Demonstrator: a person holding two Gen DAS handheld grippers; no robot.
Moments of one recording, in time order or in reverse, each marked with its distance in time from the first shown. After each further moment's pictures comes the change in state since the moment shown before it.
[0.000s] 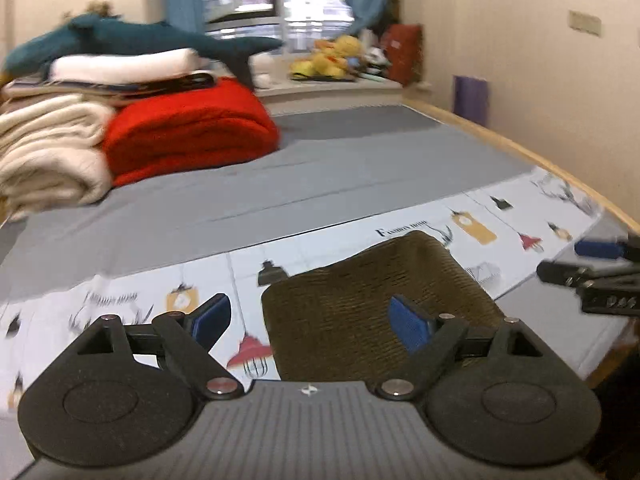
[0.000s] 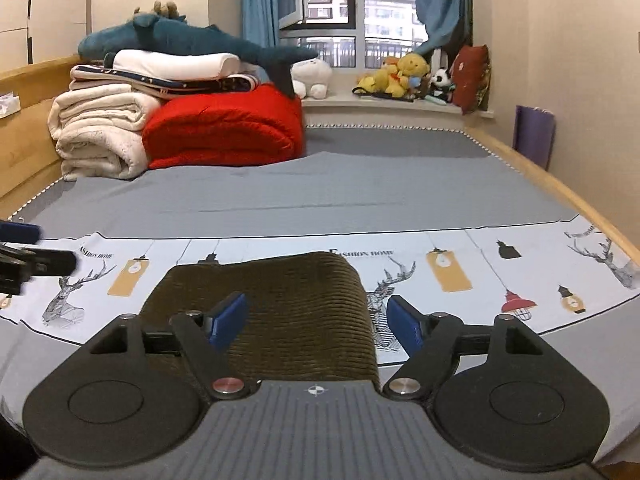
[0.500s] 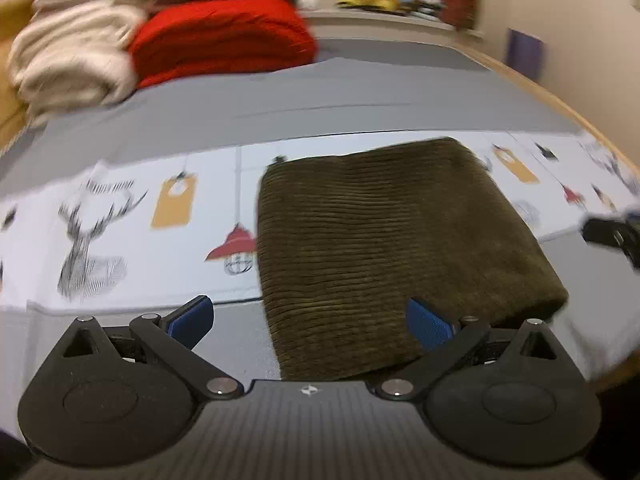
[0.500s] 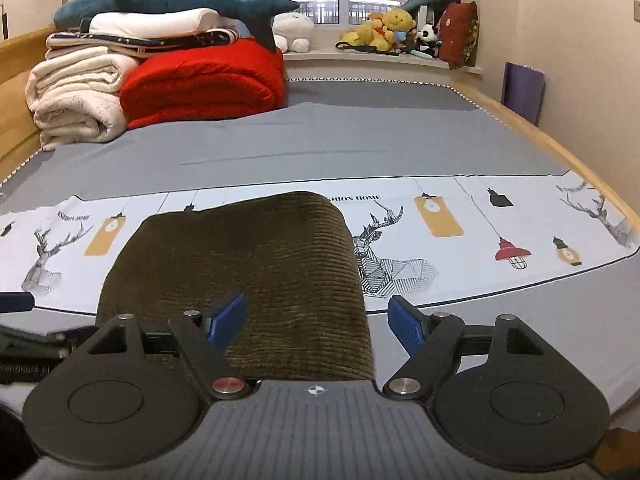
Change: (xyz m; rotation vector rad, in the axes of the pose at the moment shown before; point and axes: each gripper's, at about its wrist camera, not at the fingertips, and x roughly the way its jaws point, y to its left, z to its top) left arm 0.064 -0.021 -0.066 -0.133 0.201 0.099; right arm 0.024 0.001 -0.027 0.007 0.133 -0.047
